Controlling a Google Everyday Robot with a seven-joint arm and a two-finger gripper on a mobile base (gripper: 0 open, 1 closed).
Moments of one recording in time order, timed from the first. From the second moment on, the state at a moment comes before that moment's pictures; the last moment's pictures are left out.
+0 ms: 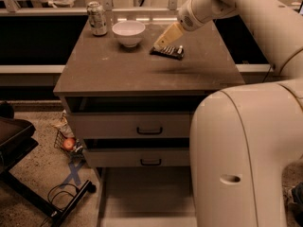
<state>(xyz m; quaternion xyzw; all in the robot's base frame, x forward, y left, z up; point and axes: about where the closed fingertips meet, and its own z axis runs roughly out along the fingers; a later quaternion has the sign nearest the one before) 0.810 -0.080 0.902 -0.47 0.77 0.10 0.41</state>
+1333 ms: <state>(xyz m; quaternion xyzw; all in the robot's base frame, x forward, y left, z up) 0.735 -0.110 1.119 -0.49 0.69 0.00 0.54</state>
